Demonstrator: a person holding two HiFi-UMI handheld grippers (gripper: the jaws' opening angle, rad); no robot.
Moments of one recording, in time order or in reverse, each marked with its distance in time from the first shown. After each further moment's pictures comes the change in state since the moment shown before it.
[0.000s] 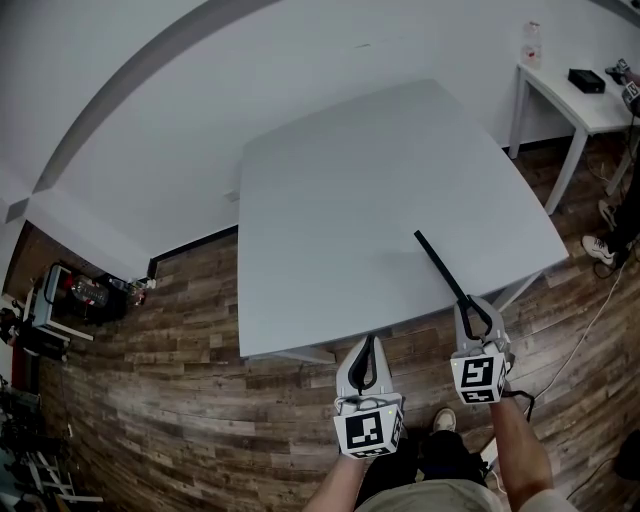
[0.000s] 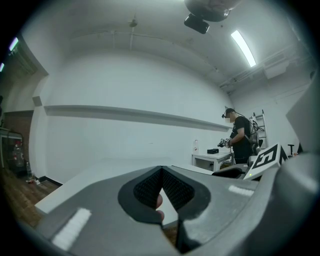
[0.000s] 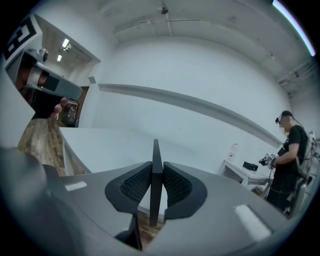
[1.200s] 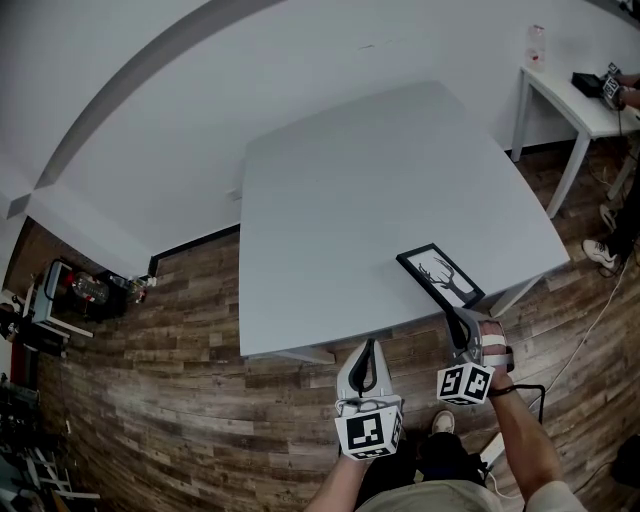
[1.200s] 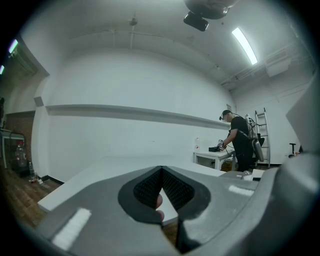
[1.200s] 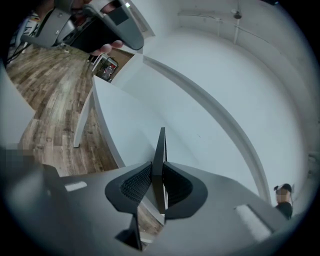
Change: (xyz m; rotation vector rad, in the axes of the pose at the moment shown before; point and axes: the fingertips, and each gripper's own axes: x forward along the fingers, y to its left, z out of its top) left arm -0.005 0.005 -0.011 0.002 0.019 0.017; right arm 0.015 0.047 -0.042 -0.572 0.113 0.077
